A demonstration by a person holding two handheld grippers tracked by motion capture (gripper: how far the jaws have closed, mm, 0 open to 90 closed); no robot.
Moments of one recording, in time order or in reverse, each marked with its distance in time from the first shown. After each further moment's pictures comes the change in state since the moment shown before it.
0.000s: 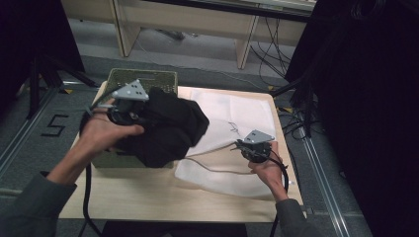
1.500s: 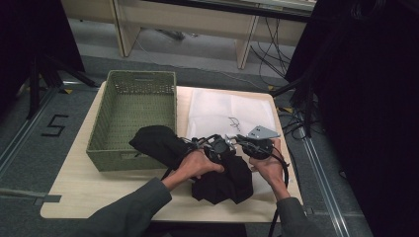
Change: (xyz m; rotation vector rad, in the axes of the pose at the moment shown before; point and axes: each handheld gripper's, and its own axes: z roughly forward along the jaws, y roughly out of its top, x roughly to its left) left arm -0.086 -0.038 0.236 0.398 -0.142 0.050; right arm -0.006 0.009 -0.006 -0.085 0.033 0.088
